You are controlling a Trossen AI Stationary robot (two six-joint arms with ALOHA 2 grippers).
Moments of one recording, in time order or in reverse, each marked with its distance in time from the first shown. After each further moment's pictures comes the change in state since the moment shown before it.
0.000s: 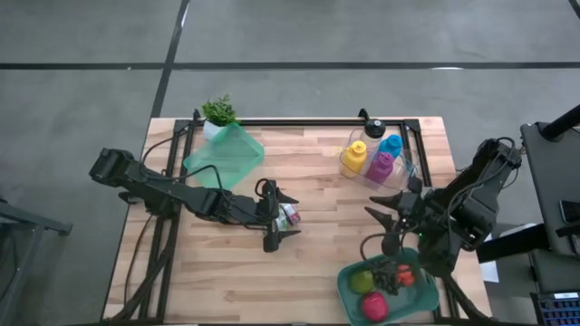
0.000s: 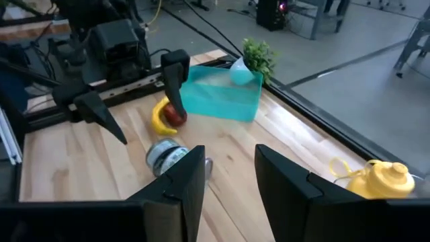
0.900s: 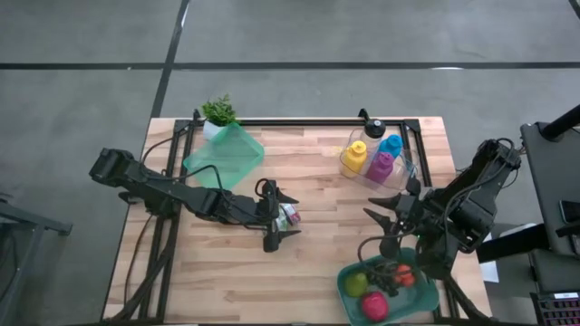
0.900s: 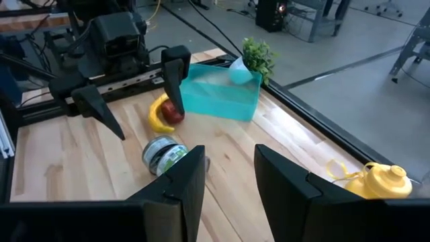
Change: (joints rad) left arm 0.000 0.000 0.000 0.000 0.000 0.000; right arm 0.000 0.013 -0.005 0.005 0.001 -0.022
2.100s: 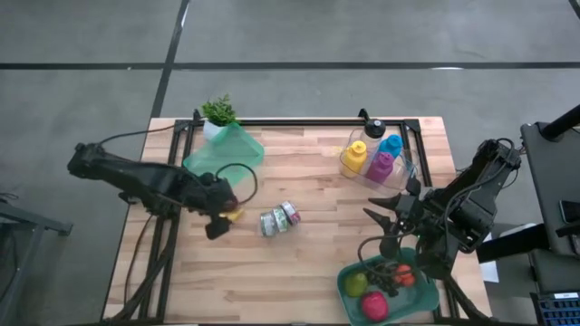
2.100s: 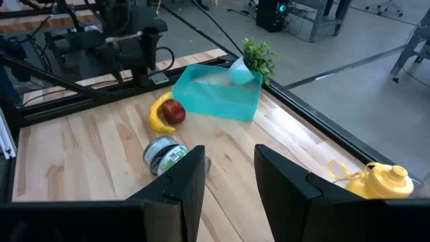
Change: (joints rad) left arm -0.002 -0.309 0.165 -1.301 0.168 -0.578; right arm 0.000 0.000 0.000 0.004 0.000 0.000
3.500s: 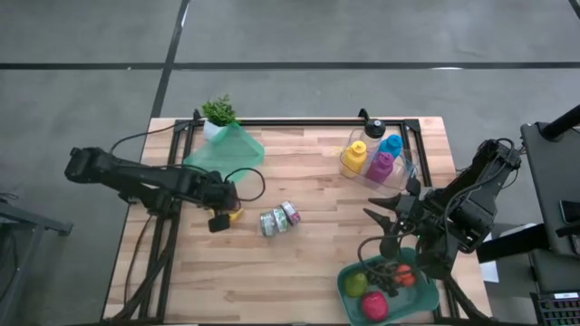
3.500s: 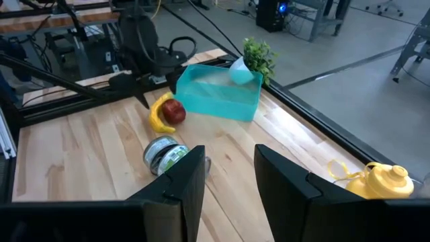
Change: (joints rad) left arm 0.166 -0.006 -0.358 0.217 0.019 0.314; right arm 0.000 0.000 0.000 0.000 0.000 0.000
